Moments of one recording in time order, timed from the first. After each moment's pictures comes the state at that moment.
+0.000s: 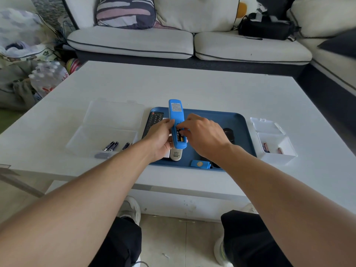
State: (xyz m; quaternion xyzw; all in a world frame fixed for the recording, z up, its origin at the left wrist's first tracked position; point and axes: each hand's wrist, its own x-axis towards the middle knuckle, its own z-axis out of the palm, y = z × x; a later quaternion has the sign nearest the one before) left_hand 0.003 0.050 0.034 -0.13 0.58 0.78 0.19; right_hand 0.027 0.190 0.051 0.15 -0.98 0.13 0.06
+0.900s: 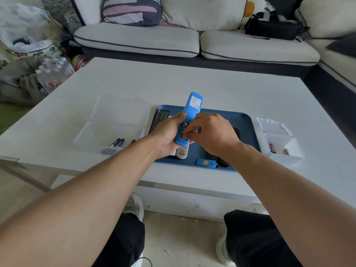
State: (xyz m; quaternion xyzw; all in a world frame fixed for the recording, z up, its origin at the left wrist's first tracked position) left_hand 0.010 0.046 0.047 -0.08 0.56 0.79 0.24; right_hand 0.028 0.192 0.054 0.15 -0.96 0.23 0.07
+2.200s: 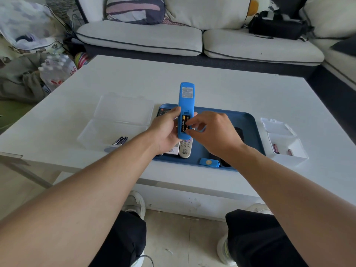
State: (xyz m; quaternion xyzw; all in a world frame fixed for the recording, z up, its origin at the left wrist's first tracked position) left_hand 0.004 0.033 0.051 -0.13 0.53 0.81 0.21; right_hand 0.034 0.186 0.055 0.14 -0.94 0.29 0.10
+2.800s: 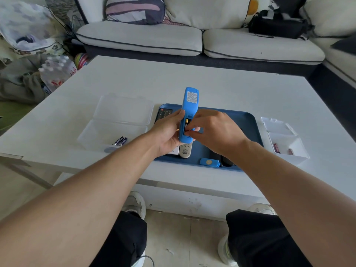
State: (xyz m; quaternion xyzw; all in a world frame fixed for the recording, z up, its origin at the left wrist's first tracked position) left_hand 0.005 0.035 0.047 -0.11 0.53 0.81 0.23; right_hand 0.031 0.191 0.062 0.26 -0.94 0.19 0.14
